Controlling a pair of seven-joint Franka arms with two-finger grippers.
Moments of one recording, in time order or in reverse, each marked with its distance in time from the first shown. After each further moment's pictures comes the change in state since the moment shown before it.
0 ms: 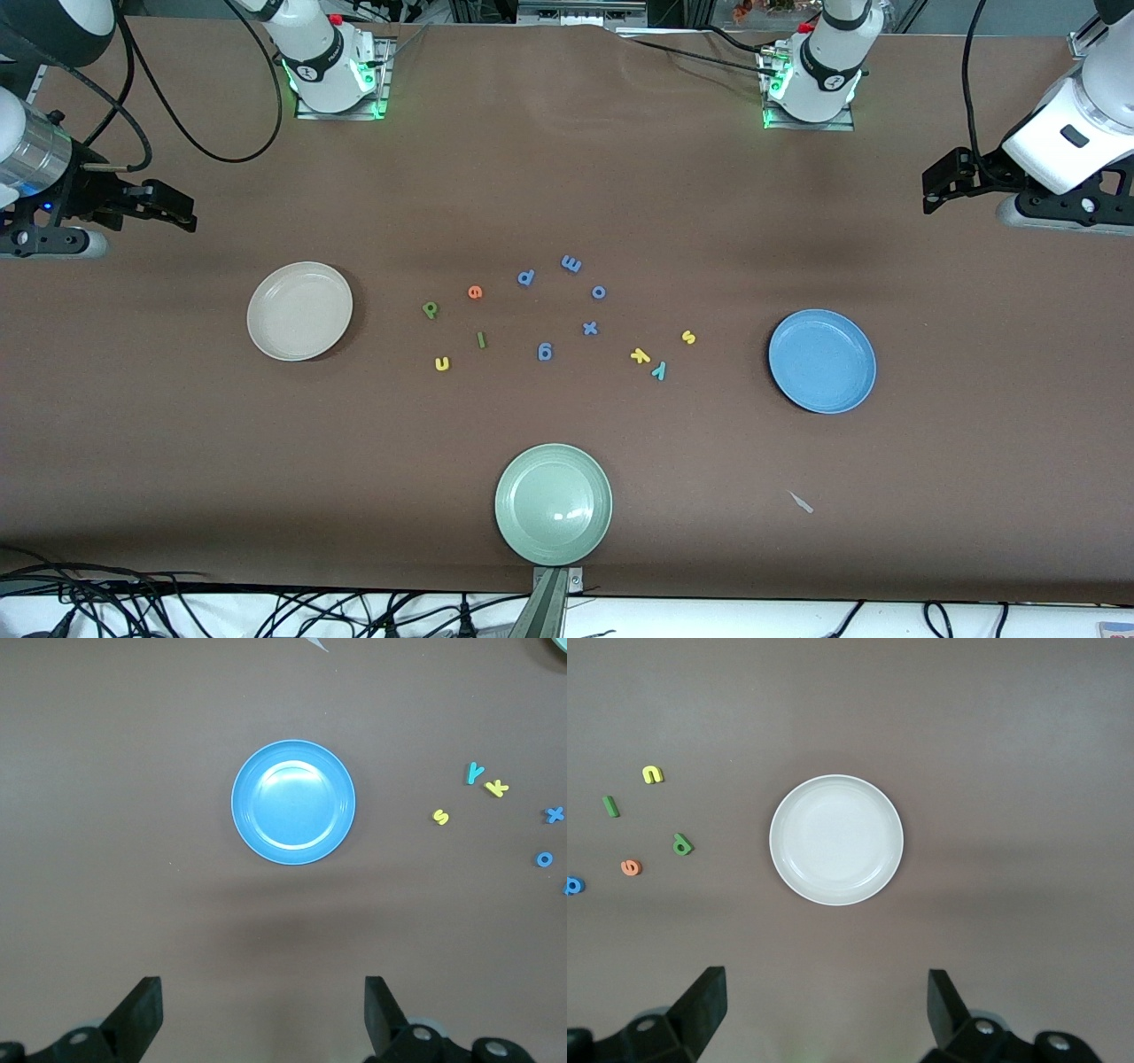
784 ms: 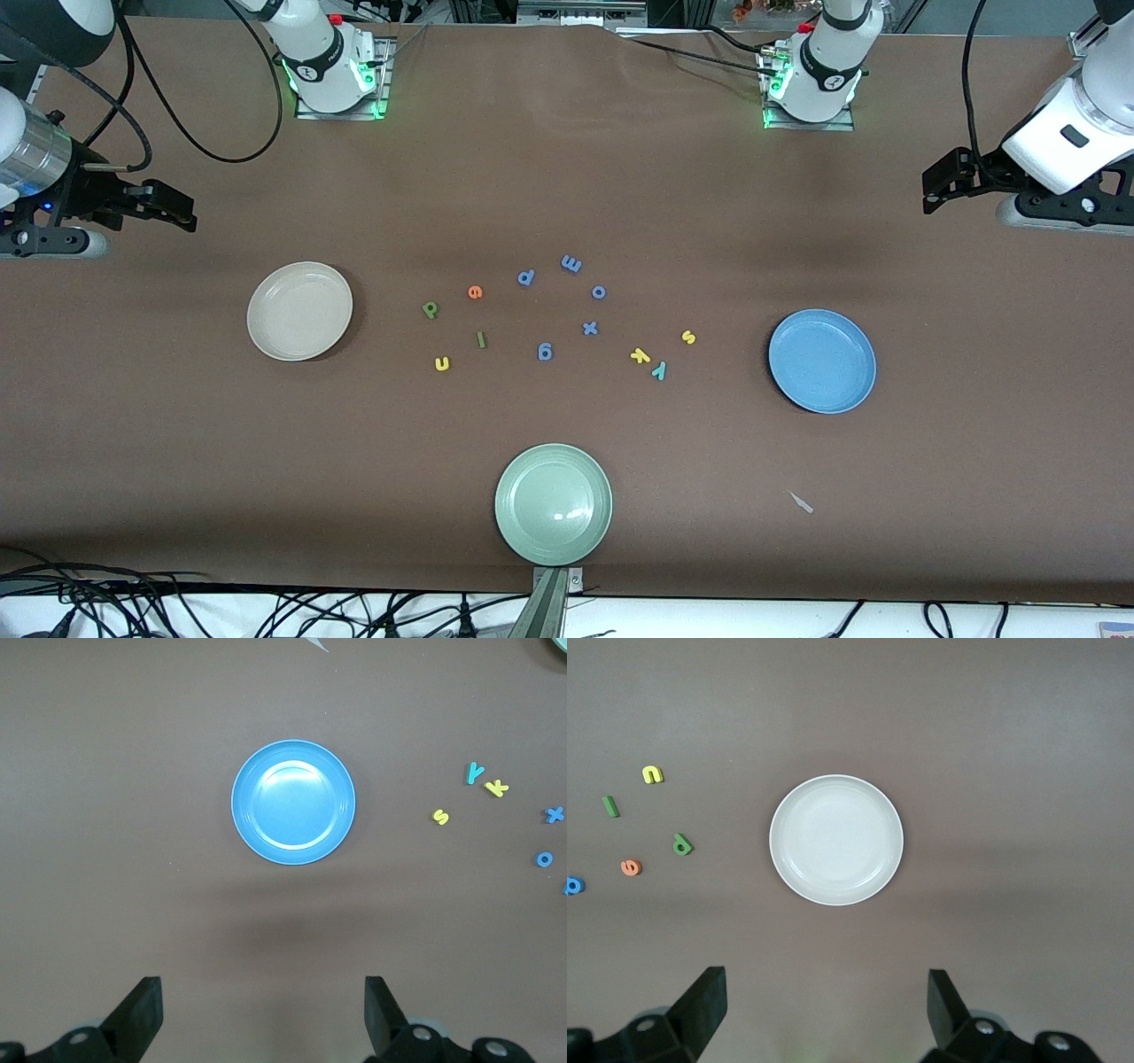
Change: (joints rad) left arm 0.000 0.000 0.000 0.000 0.000 0.000 0.000; right arm 0.000 0.000 0.000 0.000 0.000 0.000 0.000
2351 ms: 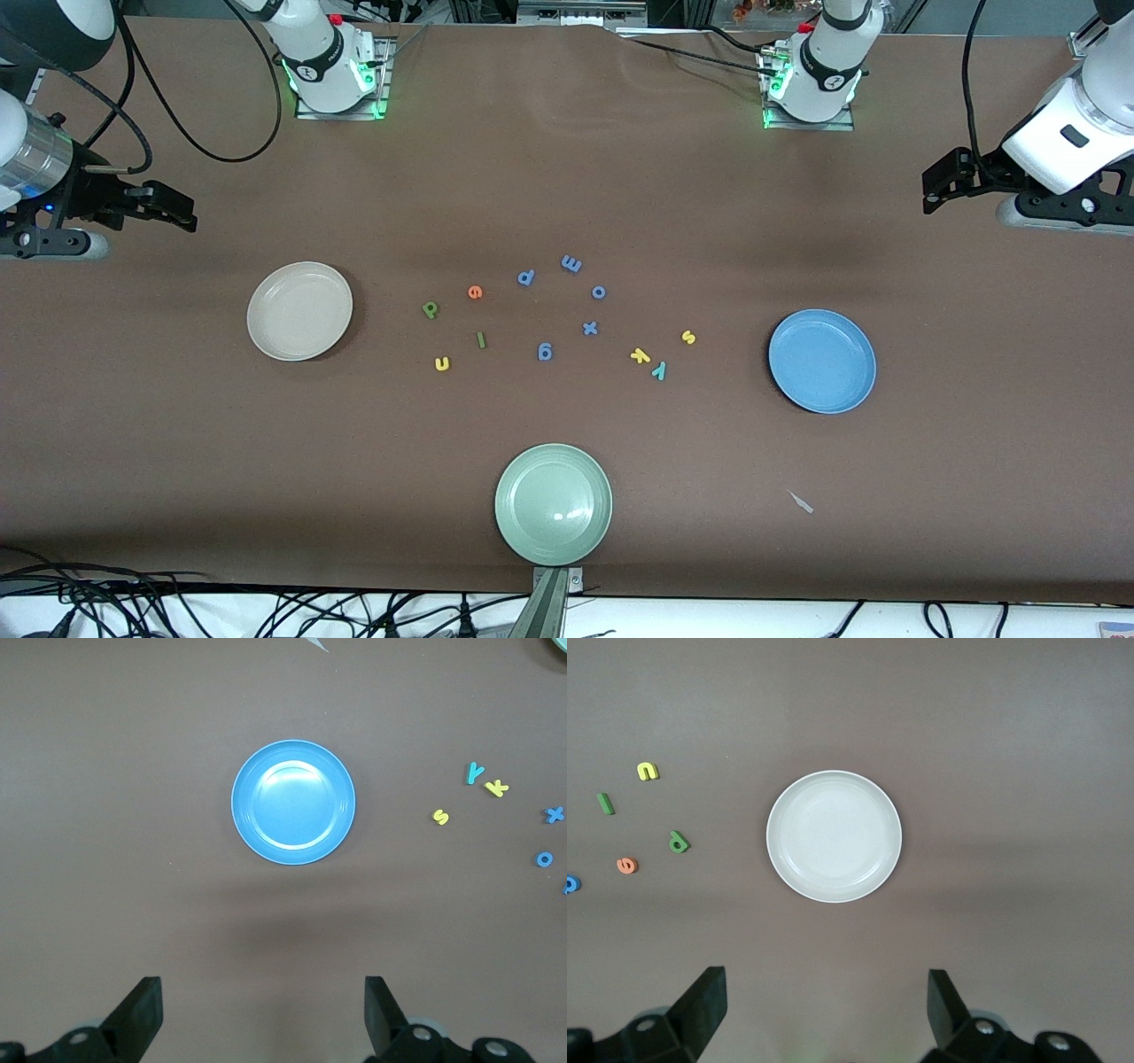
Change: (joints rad) left arm 0.000 0.000 0.000 0.000 0.000 0.000 0.000; right arm -0.001 0.000 -0.004 -0.010 0.000 0.000 0.000
